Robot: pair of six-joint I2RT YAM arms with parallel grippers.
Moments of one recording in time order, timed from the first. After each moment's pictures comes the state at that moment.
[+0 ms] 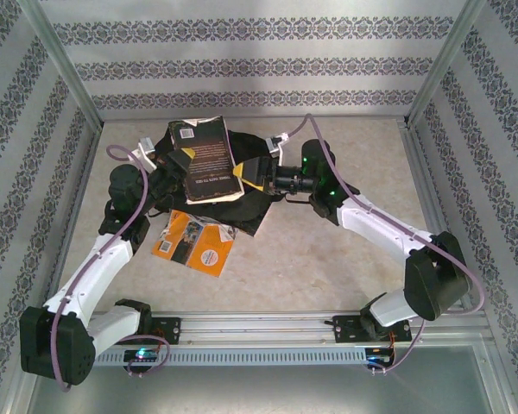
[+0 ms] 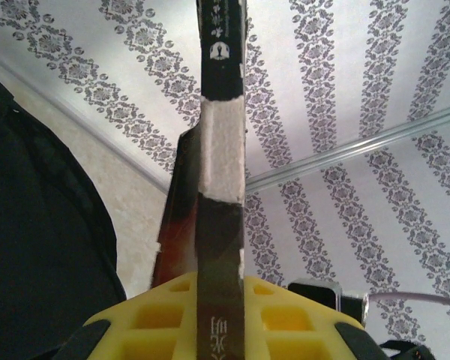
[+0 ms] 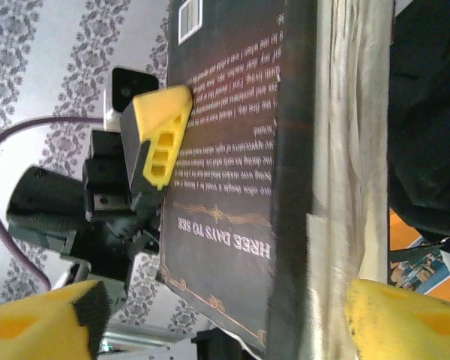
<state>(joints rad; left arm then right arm) -0.16 1.06 0.73 0.33 0.42 -1.15 0.56 1.47 1.07 0.23 -0.78 0.99</state>
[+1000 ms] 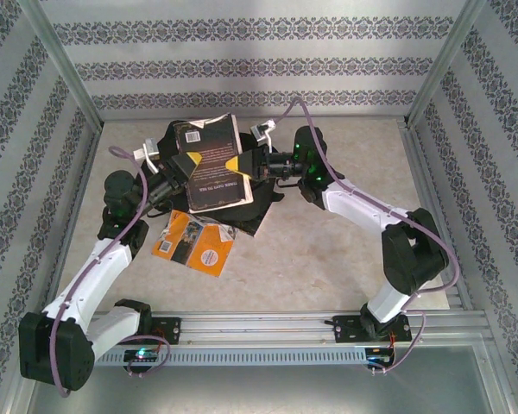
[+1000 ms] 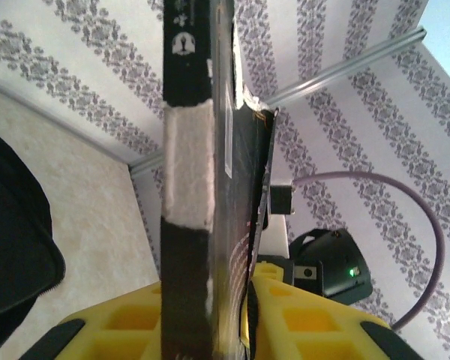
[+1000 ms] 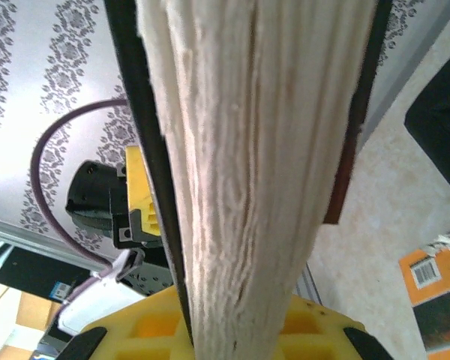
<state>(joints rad) -0.16 1.03 0.70 0.45 0.63 -1.18 0.54 1.65 1.19 0.45 -1.04 1.12</state>
